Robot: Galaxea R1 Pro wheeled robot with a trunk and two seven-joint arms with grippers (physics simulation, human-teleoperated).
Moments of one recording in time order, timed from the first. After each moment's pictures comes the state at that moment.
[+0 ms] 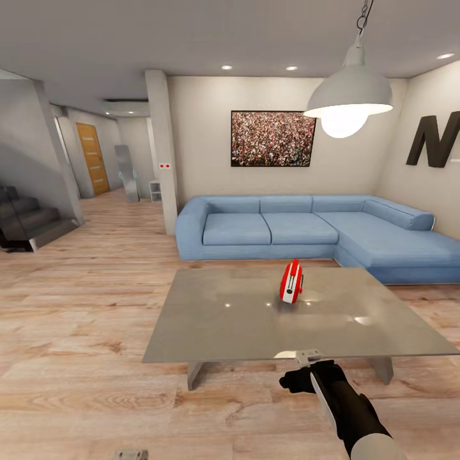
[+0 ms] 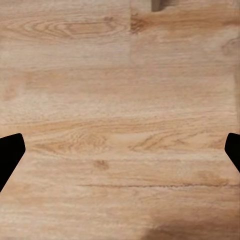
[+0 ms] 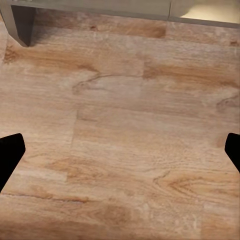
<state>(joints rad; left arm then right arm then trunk) -0.11 0.05 0.00 -0.70 0.00 0.18 0.06 -0.49 0.02 -0.01 -0.85 0.18 0.74 0.20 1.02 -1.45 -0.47</state>
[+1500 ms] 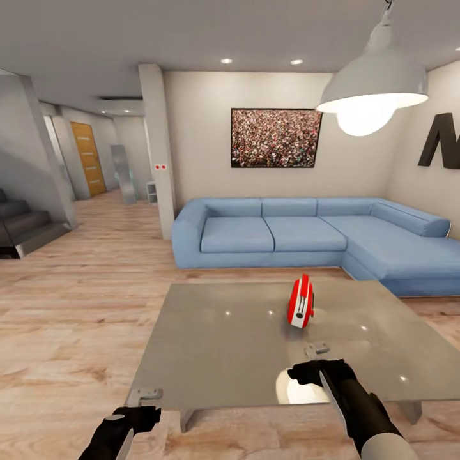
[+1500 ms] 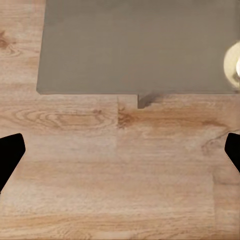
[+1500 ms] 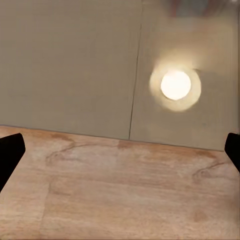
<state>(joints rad) -0.24 0.00 0.01 -0.95 -0.01 0.50 0.06 -0.49 -0.03 -0.01 -0.86 0.17 0.64 0.20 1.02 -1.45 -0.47</state>
